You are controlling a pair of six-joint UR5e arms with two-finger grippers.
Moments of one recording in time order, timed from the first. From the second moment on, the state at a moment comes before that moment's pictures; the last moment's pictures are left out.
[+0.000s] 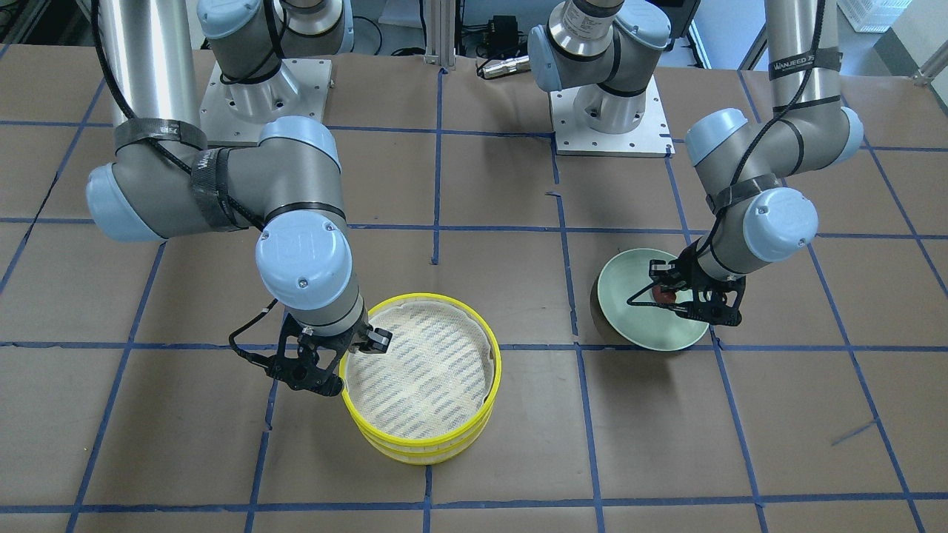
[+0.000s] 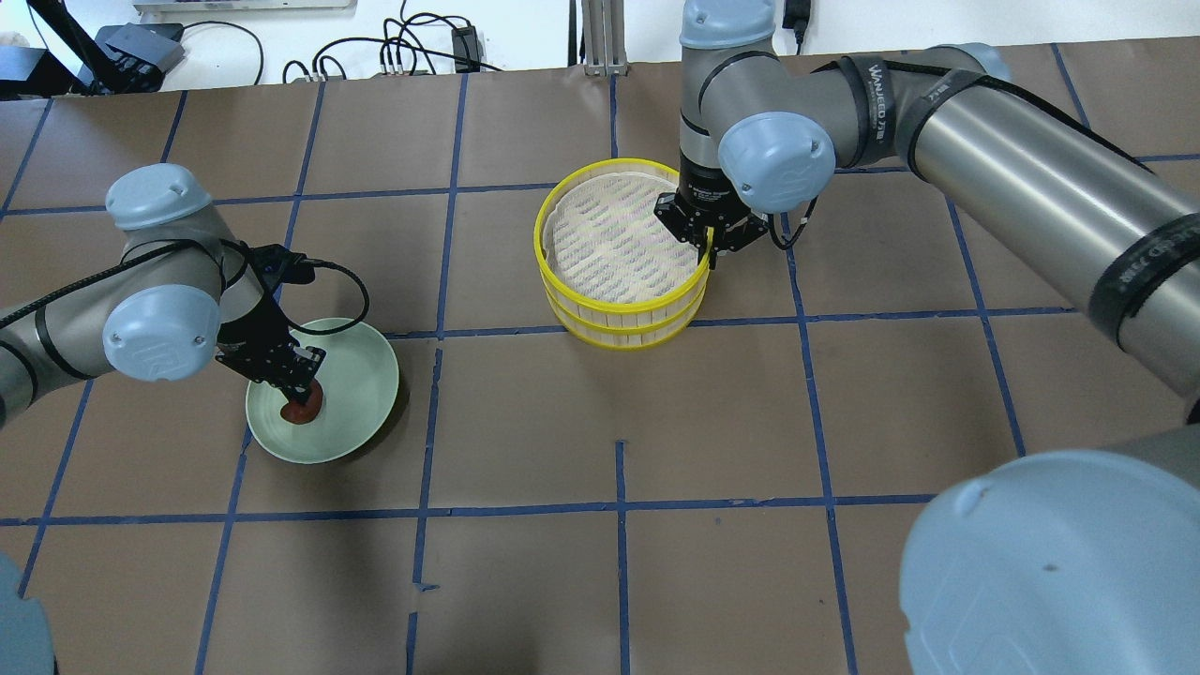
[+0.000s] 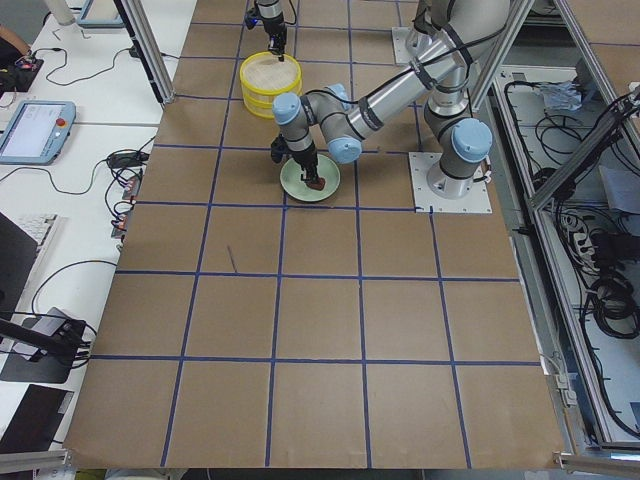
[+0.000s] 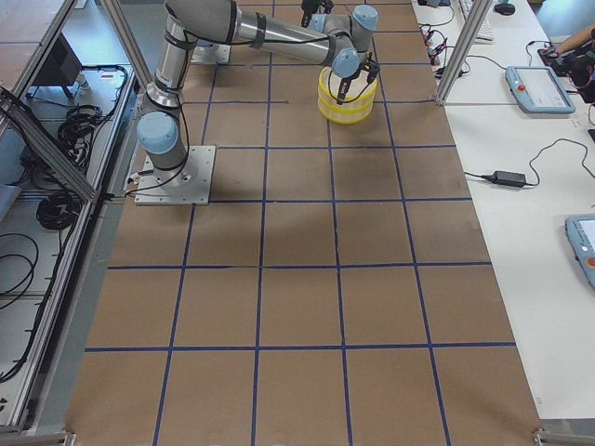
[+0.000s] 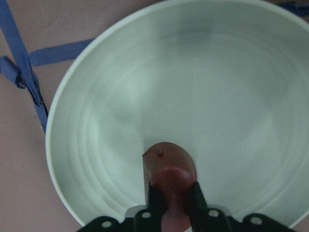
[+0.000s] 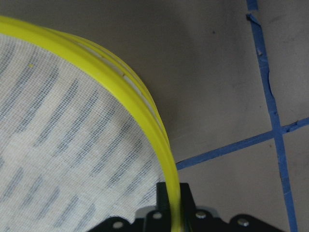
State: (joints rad) left arm -1.28 -1.83 -2.00 -1.09 1.65 0.45; right arm 1.77 -1.07 1.47 -1.84 -1.57 0.52
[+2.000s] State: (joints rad) left arm -1.76 -1.95 -1.61 -0.91 1.21 -0.45; right arm 1.55 -1.42 1.36 -1.48 -1.58 0.10
